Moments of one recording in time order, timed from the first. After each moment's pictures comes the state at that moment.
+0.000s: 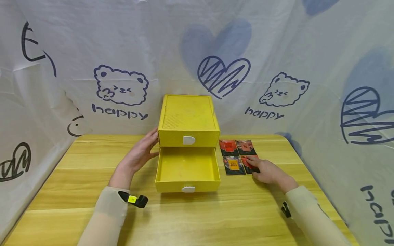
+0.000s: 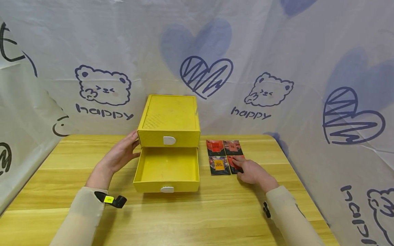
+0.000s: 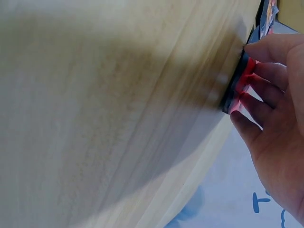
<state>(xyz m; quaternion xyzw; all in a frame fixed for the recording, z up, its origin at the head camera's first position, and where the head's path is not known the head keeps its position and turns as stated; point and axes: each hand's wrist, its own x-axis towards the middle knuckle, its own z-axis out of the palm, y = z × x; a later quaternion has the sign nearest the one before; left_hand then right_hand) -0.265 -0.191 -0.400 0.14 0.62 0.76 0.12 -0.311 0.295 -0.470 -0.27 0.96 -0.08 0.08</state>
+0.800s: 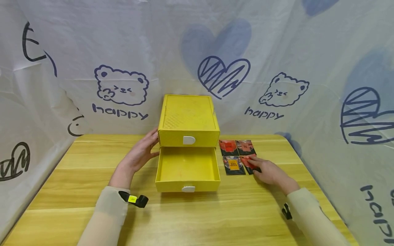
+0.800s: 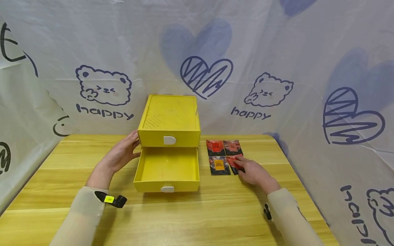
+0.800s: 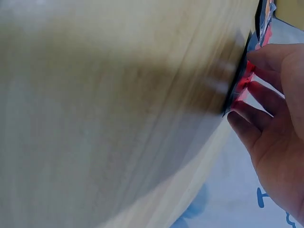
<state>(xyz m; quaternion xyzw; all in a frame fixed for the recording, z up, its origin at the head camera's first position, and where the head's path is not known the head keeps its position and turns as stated) -0.265 -0.191 -0.401 0.14 0.62 0.76 0.12 -0.309 0.299 -0.473 -0.25 0.96 -0.08 0.06</state>
